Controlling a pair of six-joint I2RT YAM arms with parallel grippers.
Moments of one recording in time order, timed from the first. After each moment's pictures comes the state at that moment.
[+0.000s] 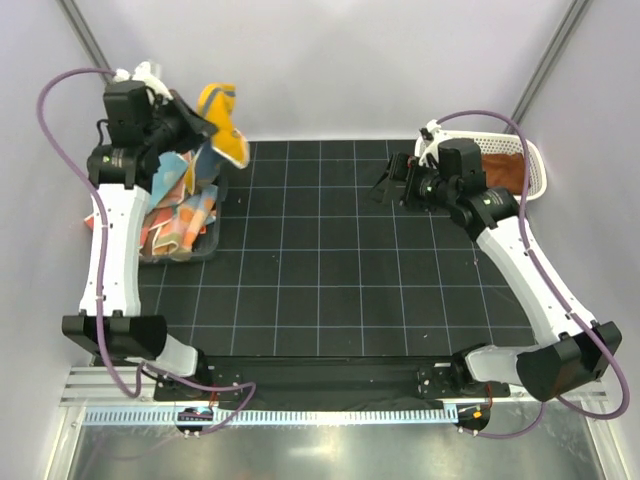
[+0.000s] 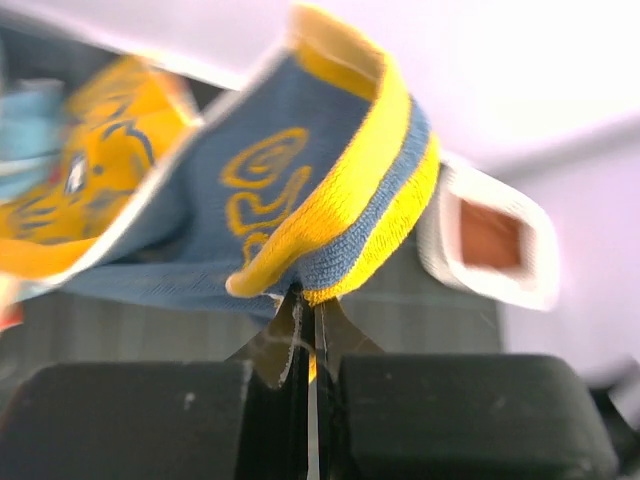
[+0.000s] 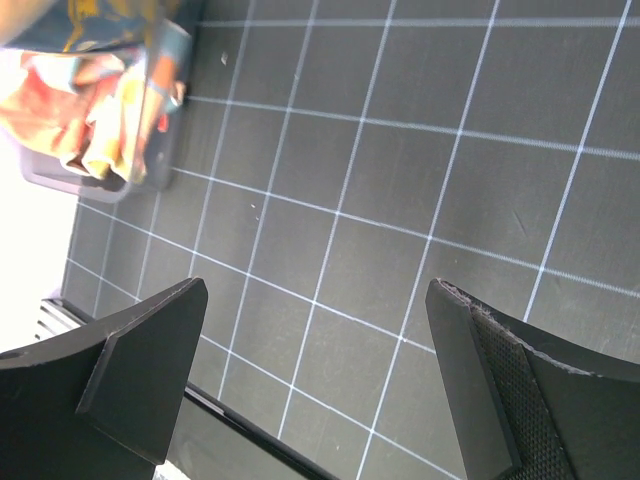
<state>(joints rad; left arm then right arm) 0.02 1.53 1.91 -0.79 0.23 -0.53 0.33 1.29 1.35 -0.62 -0.25 0.45</state>
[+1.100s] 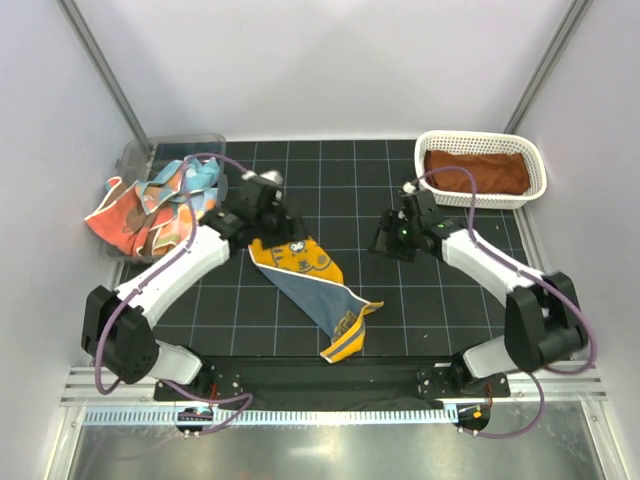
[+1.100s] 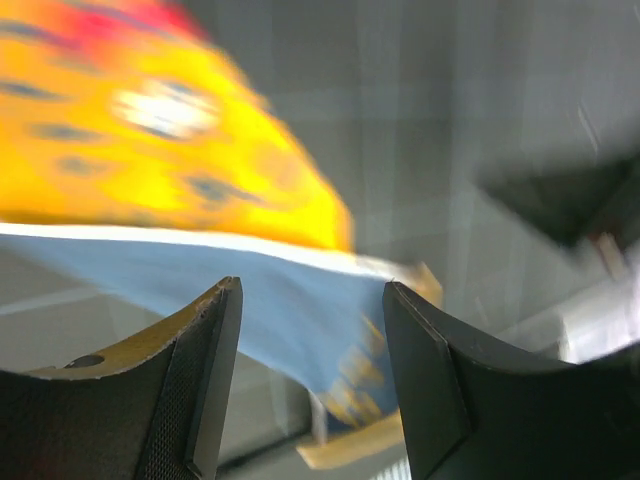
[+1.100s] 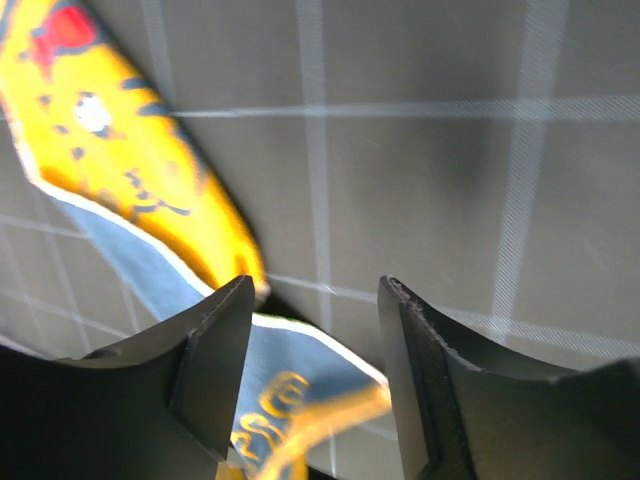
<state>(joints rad) -0.63 1.42 1.17 -0.56 0.08 -0.70 0.36 1.40 0.90 -0.44 -0.16 0.62</state>
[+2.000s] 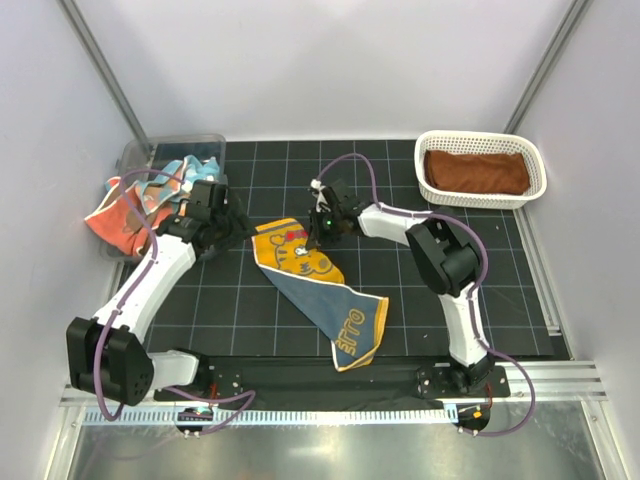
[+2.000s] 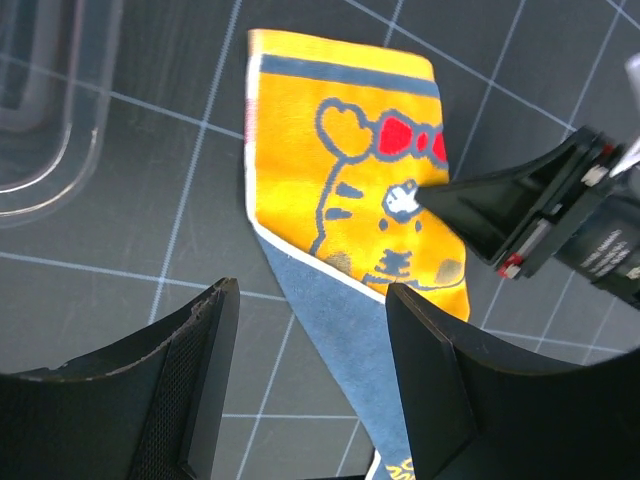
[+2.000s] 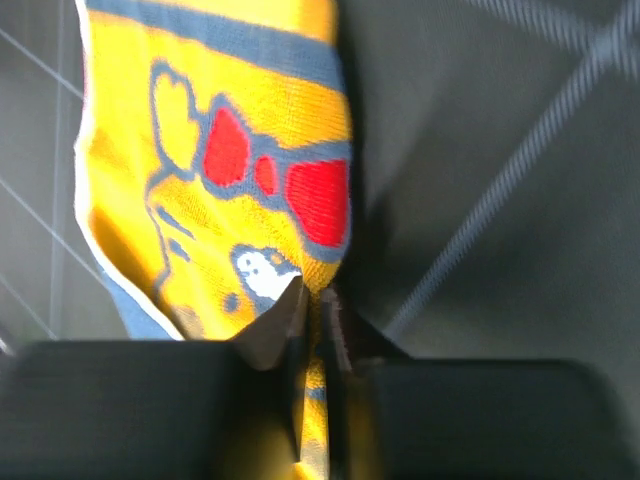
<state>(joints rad) -0.27 1.28 1.05 -0.65 -0.05 -0.70 0.63 2.14 1.47 -0.21 -0.34 0.42</state>
